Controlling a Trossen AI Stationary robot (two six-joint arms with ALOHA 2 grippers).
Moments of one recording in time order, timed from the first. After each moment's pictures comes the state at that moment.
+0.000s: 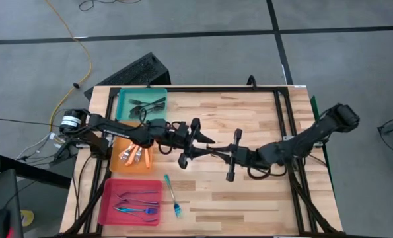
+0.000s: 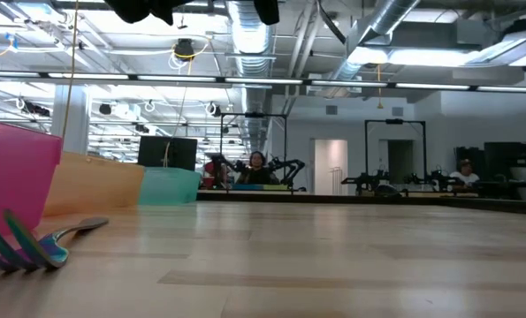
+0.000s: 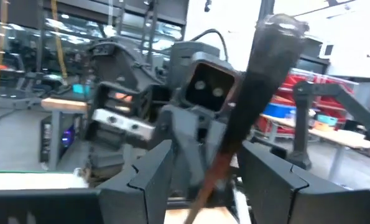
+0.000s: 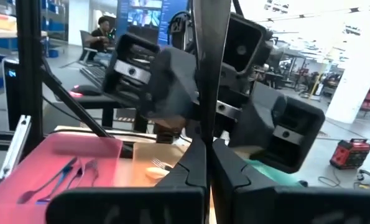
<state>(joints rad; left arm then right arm) -0.04 1.60 0.96 0.84 0.20 -0.21 0.43 1.34 0.78 0.68 0.65 -0.23</state>
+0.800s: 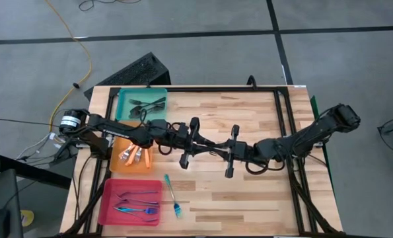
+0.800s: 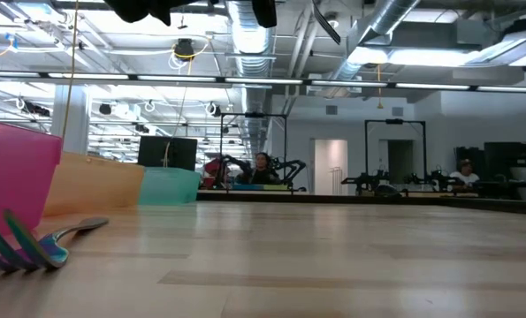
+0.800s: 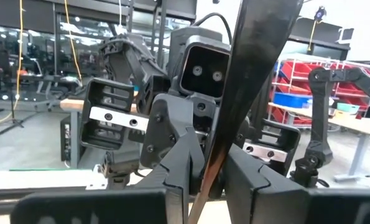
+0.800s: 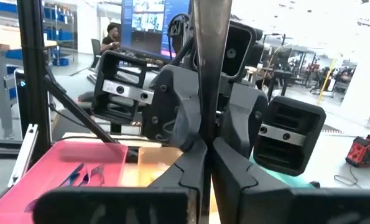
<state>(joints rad) -0.04 1.60 0.96 0.80 0.16 -0.14 0.37 1.34 0.78 0.66 0.55 -0.17</state>
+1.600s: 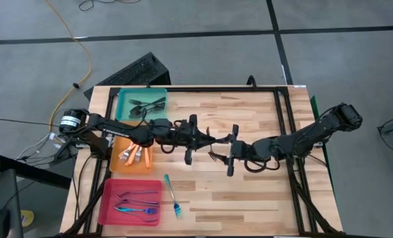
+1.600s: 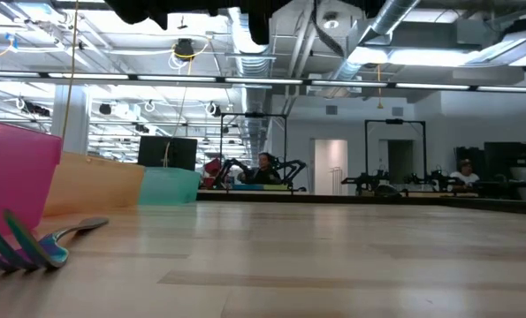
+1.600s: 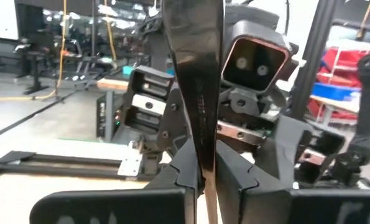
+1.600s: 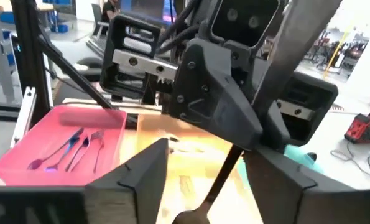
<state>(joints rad) -0.03 1.59 0.96 0.73 0.05 -0.14 0.36 1.29 0.78 0.44 0.52 -0.10</state>
